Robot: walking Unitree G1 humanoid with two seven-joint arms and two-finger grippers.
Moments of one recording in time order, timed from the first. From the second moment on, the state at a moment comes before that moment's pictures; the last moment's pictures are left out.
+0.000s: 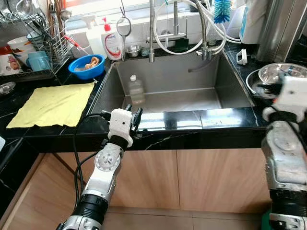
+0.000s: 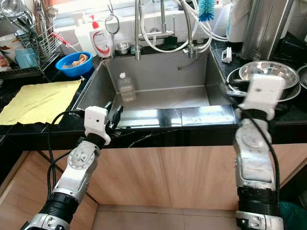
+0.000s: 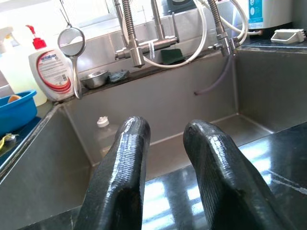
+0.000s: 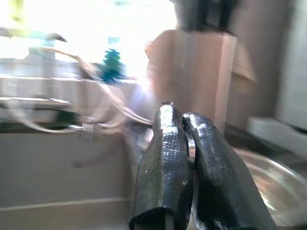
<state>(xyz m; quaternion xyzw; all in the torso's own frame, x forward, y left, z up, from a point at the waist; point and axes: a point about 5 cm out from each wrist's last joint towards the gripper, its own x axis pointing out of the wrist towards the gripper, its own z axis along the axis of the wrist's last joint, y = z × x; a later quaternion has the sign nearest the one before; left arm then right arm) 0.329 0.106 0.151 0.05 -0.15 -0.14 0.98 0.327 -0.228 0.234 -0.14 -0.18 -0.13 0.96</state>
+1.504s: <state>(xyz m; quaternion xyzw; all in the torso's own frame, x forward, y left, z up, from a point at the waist) 0.332 0.104 0.155 0.04 -0.16 -0.14 0.98 0.376 -0.200 0.181 -0.12 0.06 0.03 0.99</state>
